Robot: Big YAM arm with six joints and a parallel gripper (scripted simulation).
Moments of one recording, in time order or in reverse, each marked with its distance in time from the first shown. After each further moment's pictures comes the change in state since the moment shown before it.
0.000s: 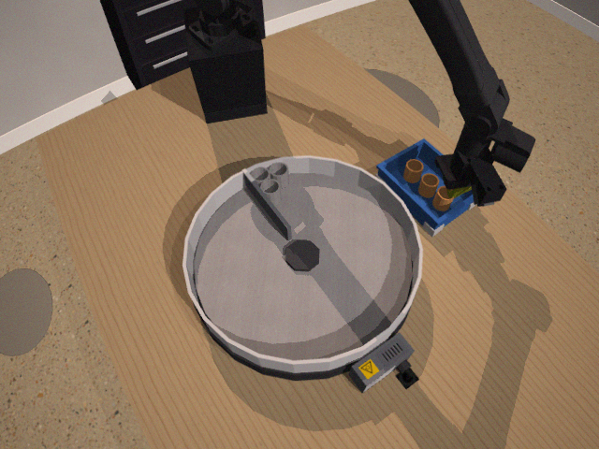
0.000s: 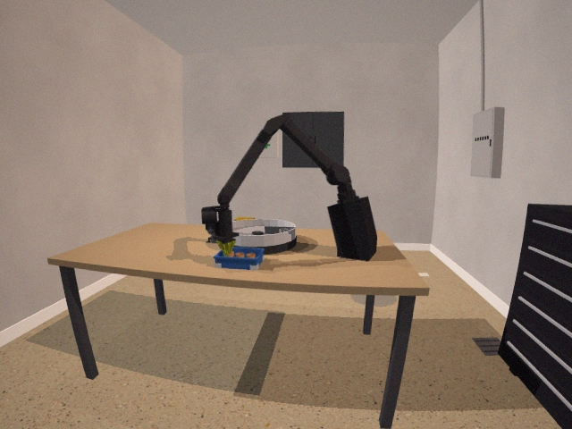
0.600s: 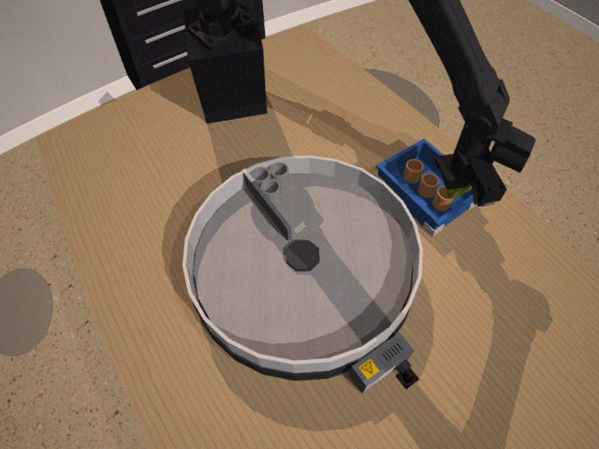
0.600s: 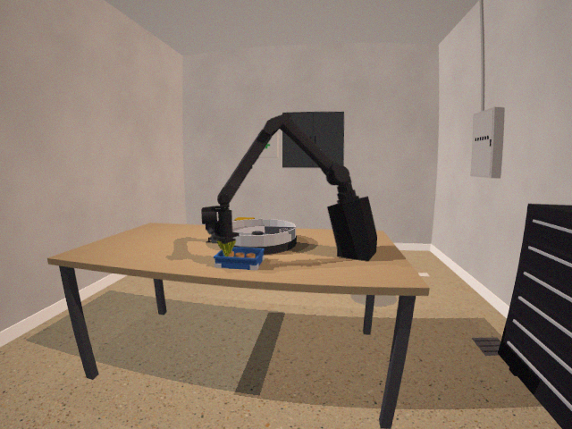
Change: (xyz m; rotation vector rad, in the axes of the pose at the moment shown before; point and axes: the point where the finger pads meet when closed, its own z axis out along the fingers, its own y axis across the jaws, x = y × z) arm 0.000 0.000 0.000 0.000 0.000 0.000
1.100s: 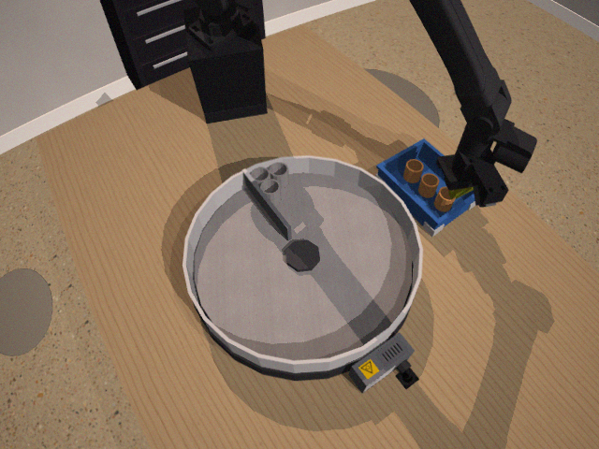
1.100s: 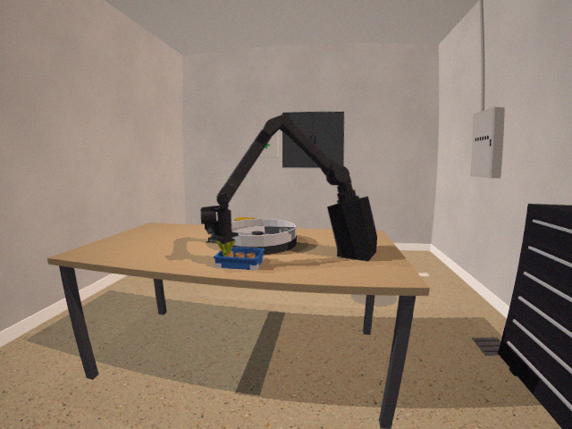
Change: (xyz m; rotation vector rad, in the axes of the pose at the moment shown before) arm -0.003 0.003 0.000 -0.001 -0.001 0.000
